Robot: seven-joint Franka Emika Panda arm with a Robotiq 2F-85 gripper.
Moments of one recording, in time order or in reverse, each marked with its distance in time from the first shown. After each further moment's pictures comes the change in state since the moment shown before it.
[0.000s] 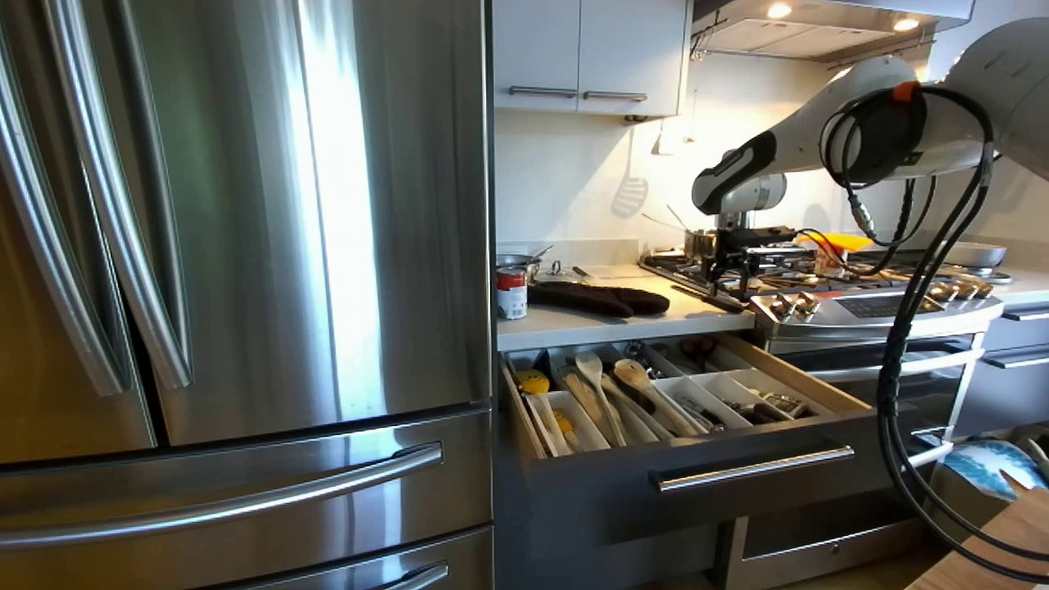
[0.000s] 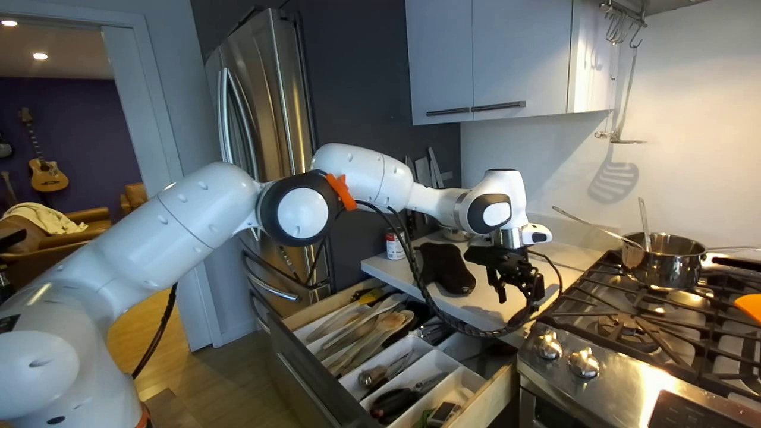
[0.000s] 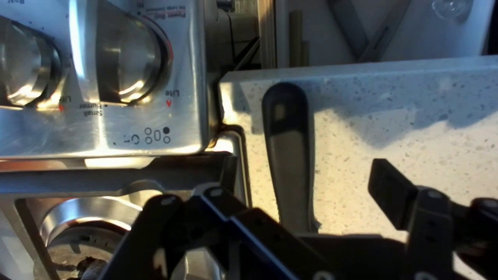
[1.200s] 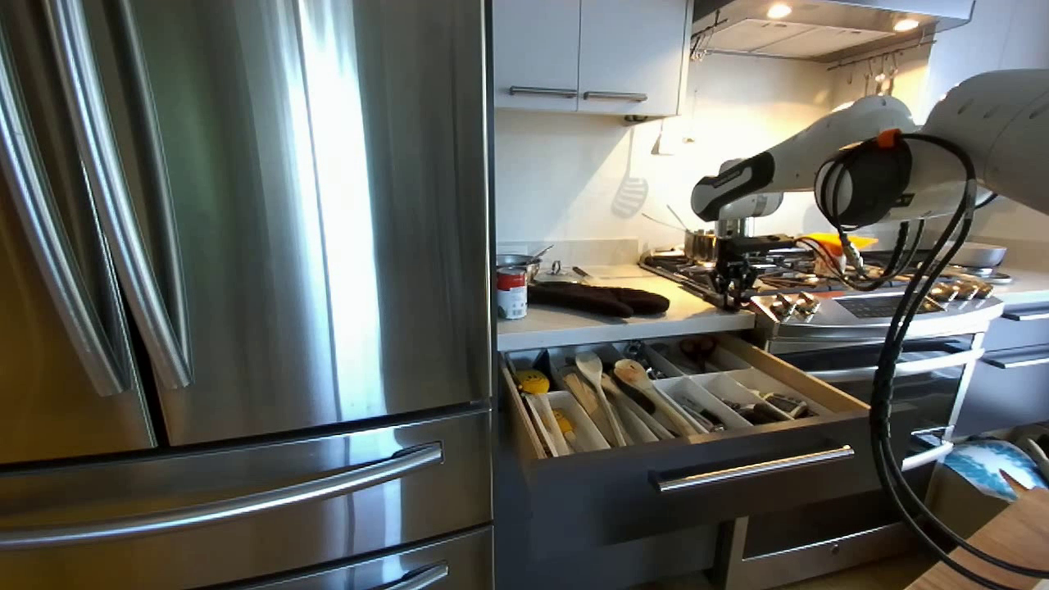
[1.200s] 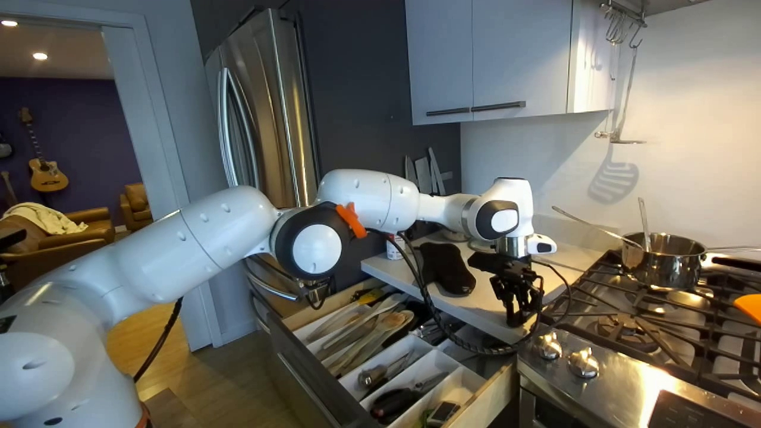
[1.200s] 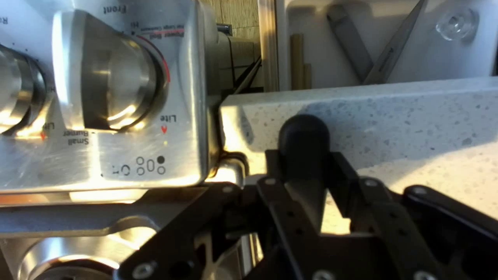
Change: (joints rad) arm -0.032 0.166 0.010 0.266 0.000 -0.180 0.007
